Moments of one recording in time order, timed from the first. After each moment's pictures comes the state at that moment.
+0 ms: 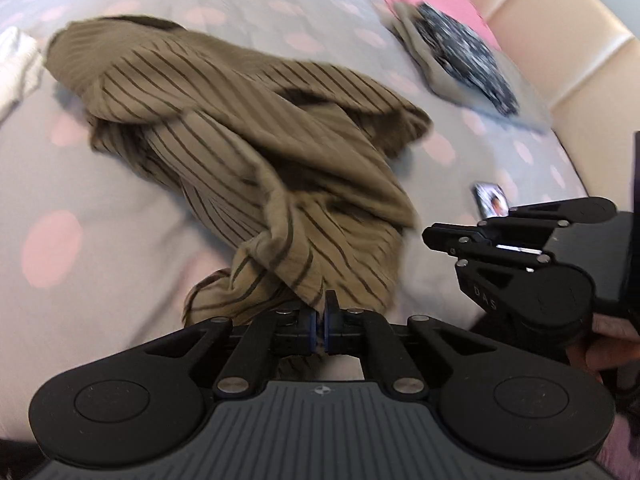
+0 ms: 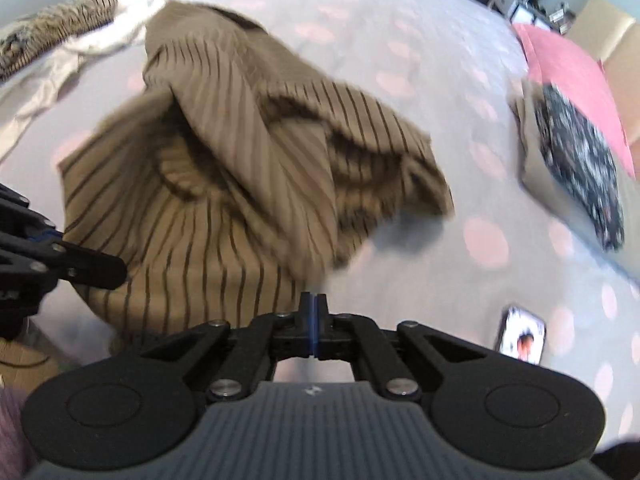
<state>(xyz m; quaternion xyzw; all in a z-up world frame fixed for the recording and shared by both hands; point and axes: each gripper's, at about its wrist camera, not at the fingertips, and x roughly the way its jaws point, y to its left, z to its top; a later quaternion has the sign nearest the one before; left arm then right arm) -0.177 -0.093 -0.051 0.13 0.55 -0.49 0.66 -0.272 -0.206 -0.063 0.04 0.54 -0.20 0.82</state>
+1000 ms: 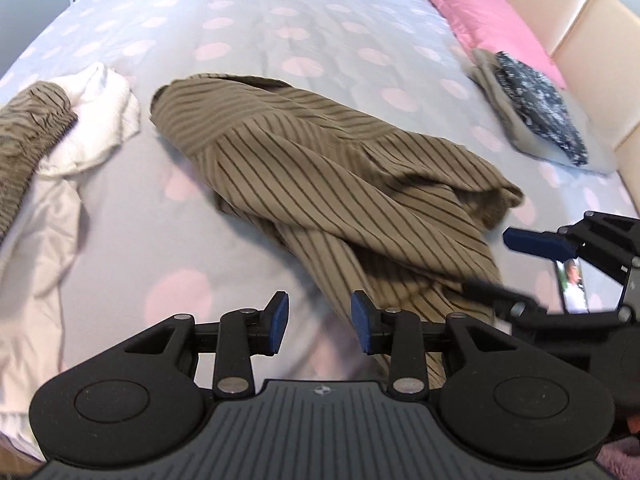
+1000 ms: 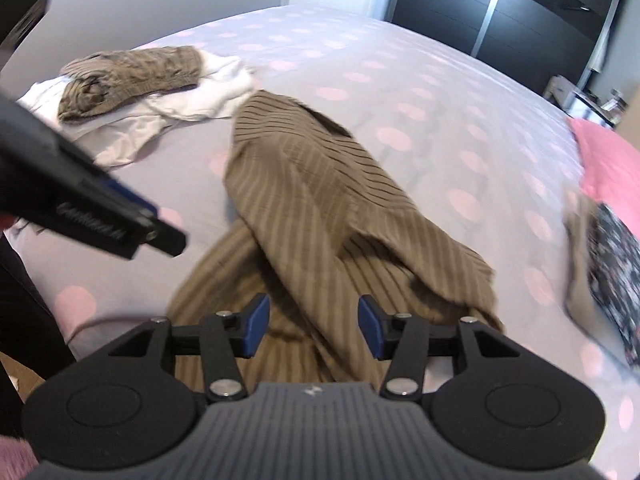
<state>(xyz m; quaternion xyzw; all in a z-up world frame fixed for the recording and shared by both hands) -0.086 -0.082 -0.015 0.17 0.50 -0.39 0.75 -0.205 -0.175 -0.022 -0.03 0.44 -0.09 0.89</state>
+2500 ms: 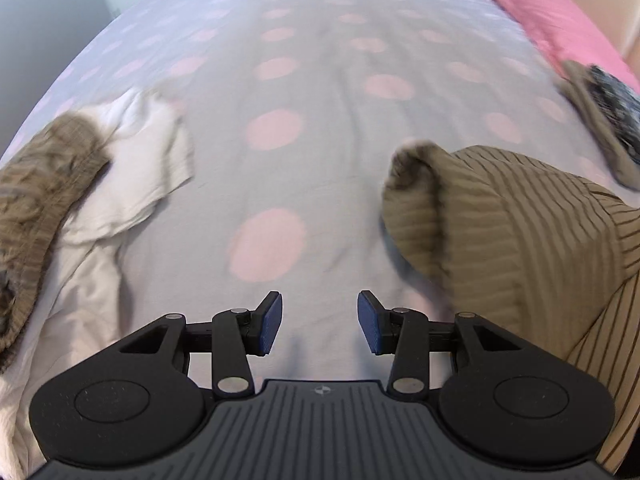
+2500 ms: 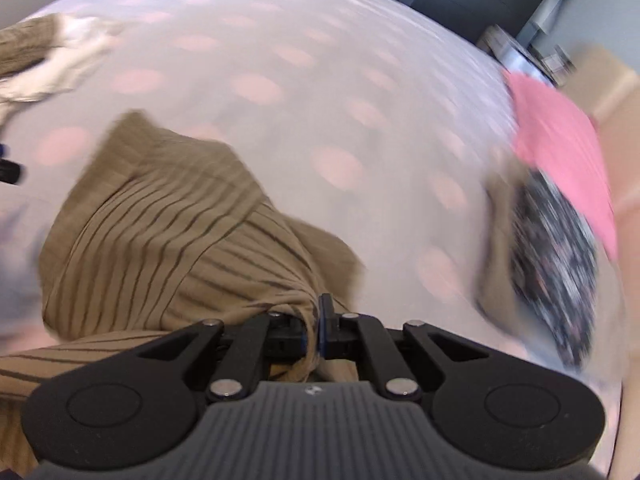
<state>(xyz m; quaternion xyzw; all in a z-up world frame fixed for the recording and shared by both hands) -0.010 -0.131 -0.056 0.21 0.46 -0.33 0.79 -0.175 -0.336 -0.043 -0.03 0.52 -0.23 0.82</state>
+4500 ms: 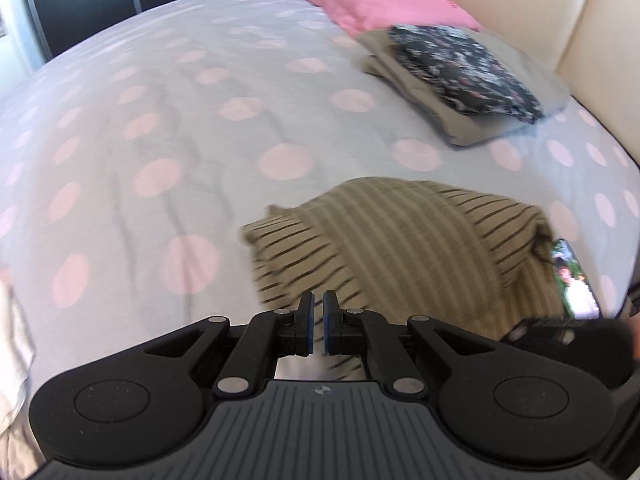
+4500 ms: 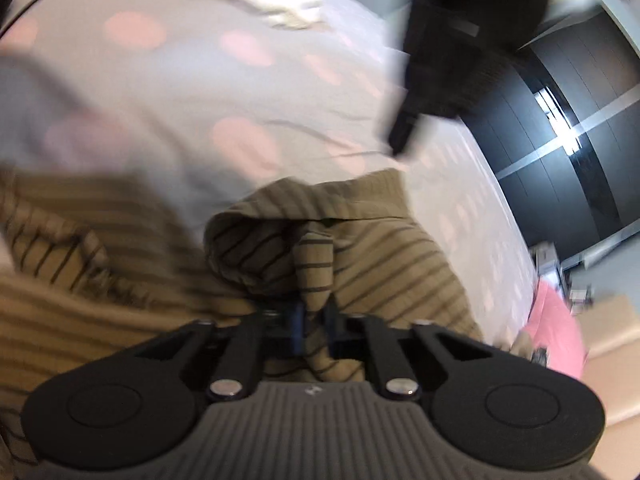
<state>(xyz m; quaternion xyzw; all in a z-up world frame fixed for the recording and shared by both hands) -0.075 -0.257 -0.028 0.29 0.41 -0.51 0.70 -0.236 -0.237 -0.105 -0.32 0.41 -0.06 0.85</state>
